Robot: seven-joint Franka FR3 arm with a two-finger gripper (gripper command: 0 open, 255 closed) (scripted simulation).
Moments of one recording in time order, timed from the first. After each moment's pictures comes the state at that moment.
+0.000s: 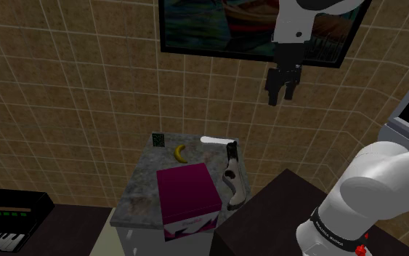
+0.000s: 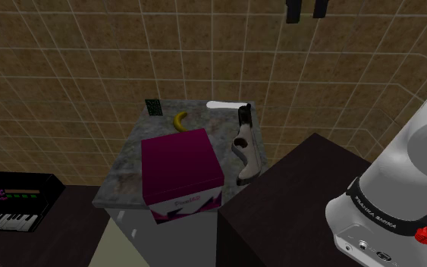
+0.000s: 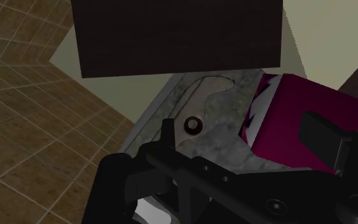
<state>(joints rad) -0.01 -0.74 0.02 -2.35 0.04 1.44 0.01</state>
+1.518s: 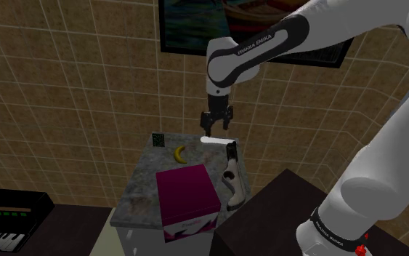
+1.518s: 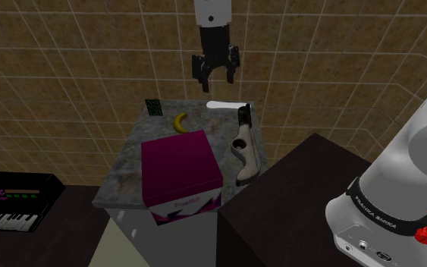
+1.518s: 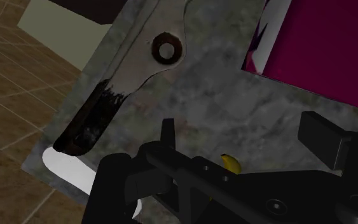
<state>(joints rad) 0.01 -0.08 0.14 -2.29 0.05 2.06 0.15</state>
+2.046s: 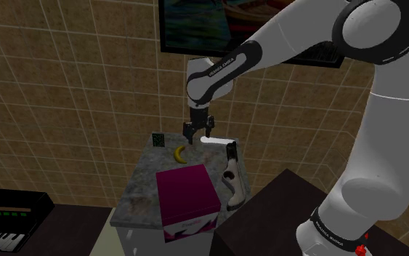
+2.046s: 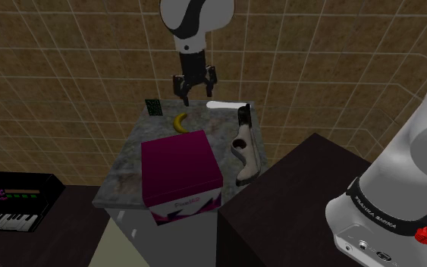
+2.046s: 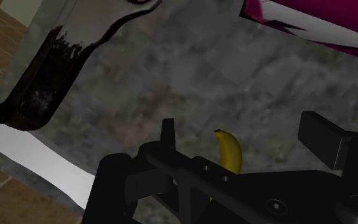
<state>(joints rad) 0.03 0.24 0.15 -2.09 -0.01 2.20 0.22</state>
